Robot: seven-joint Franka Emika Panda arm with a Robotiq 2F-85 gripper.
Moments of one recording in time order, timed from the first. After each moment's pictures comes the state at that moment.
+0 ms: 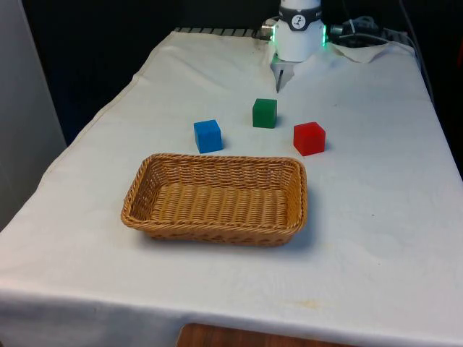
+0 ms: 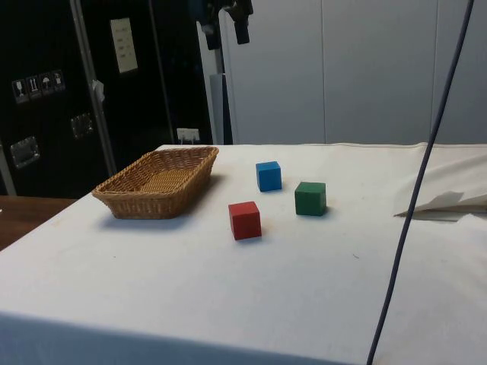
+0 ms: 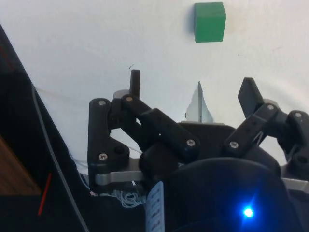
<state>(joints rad) 0.03 -0.06 -0.08 -2.02 0.03 1.87 0.15</state>
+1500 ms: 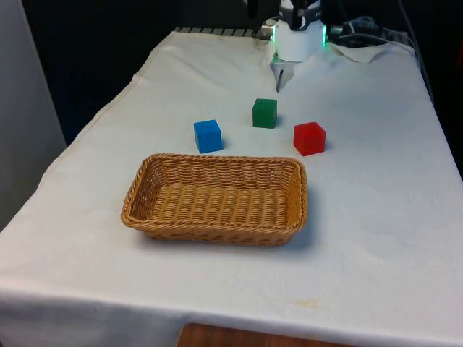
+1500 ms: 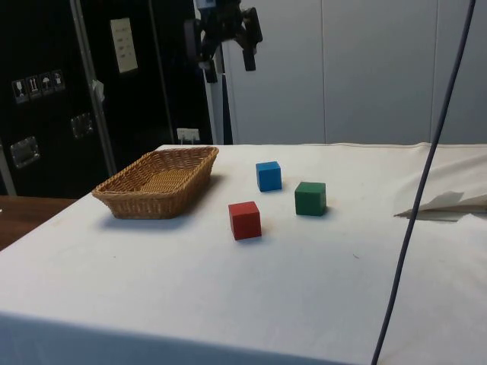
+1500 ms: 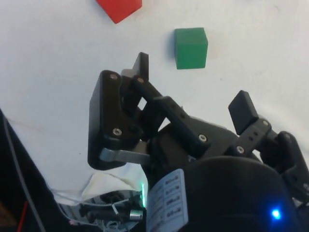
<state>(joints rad) 0.03 -0.02 -0.08 -2.12 -0.04 2.04 0.47</state>
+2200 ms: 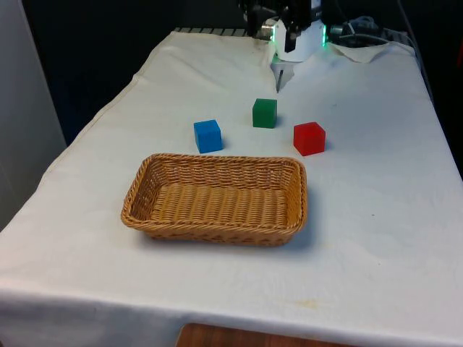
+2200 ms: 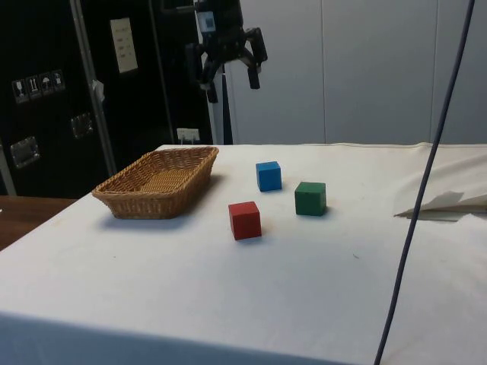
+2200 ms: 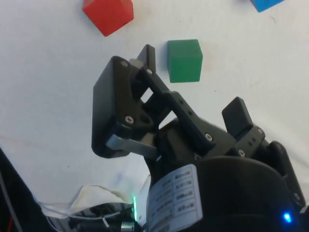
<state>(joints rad) 0.03 0.02 -0.08 -2.16 -0.08 2.12 0.63</state>
